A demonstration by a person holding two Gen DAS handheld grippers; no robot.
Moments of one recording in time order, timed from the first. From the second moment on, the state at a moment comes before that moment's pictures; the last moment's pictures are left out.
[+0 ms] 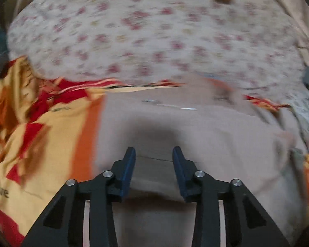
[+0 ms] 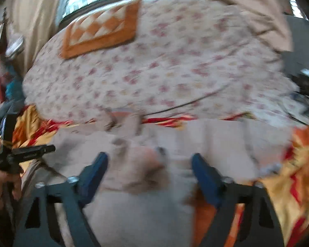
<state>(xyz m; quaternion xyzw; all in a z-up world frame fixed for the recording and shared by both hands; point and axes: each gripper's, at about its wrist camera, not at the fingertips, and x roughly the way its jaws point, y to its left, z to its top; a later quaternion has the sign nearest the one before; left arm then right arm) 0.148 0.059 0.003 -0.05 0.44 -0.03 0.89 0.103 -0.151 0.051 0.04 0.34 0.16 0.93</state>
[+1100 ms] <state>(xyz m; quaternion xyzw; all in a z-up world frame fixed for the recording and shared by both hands) 0.143 0.073 -0.018 -0.13 0.45 -0.03 0.88 0.107 -0.274 0.043 0.14 0.31 -0.07 0.94</state>
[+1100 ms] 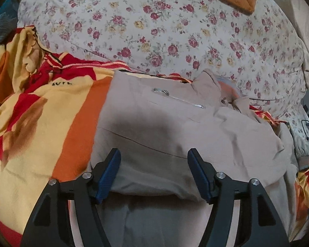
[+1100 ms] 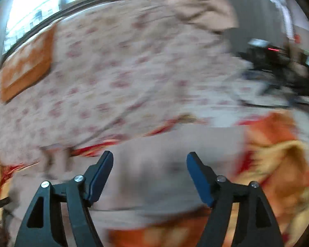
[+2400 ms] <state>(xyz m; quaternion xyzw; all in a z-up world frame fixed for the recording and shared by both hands) 0.122 0.188 -0.002 -0.24 0.38 0.18 0.88 0.135 -0.022 0.100 0.37 0.33 0.36 0.79</state>
